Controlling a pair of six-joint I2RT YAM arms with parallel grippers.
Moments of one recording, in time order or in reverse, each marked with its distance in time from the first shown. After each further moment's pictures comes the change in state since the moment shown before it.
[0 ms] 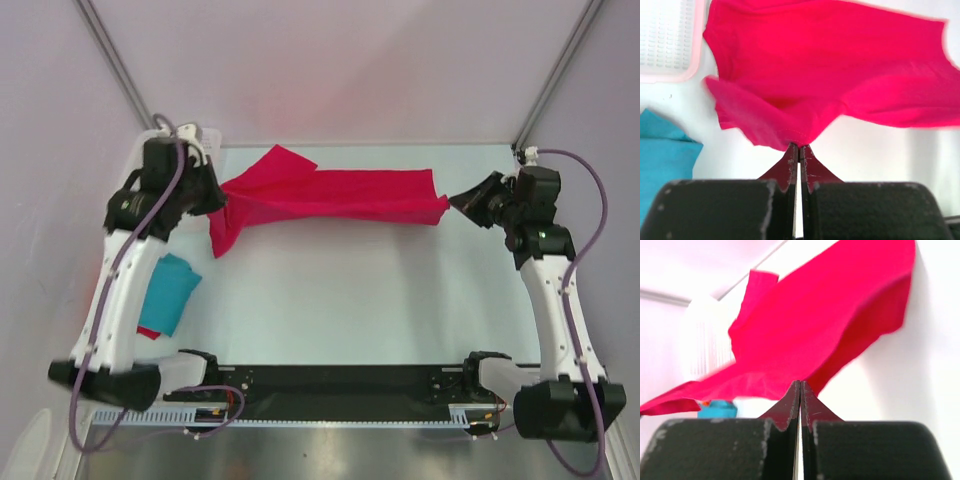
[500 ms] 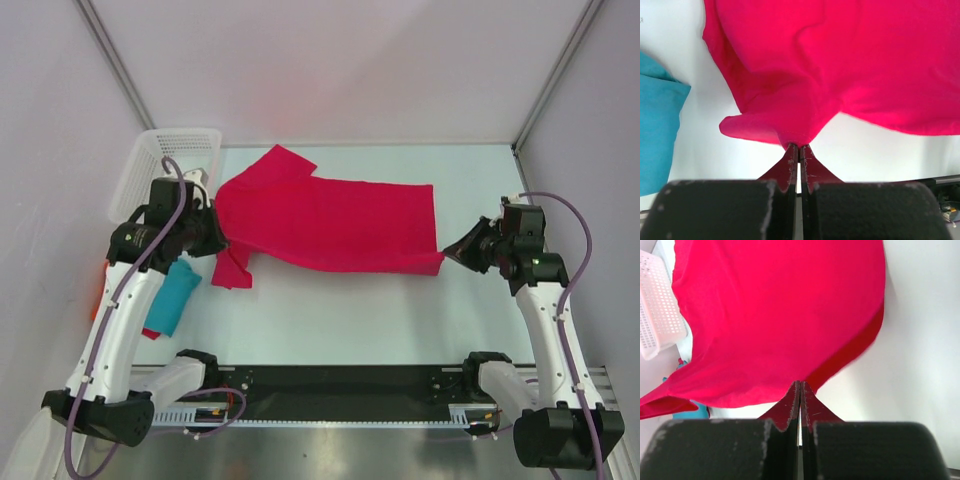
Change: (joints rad) left arm 0.000 -0.229 -0.284 -0.097 0.063 -0.033; right arm 0.021 -0.179 -0.199 -0.267 0.026 -0.032
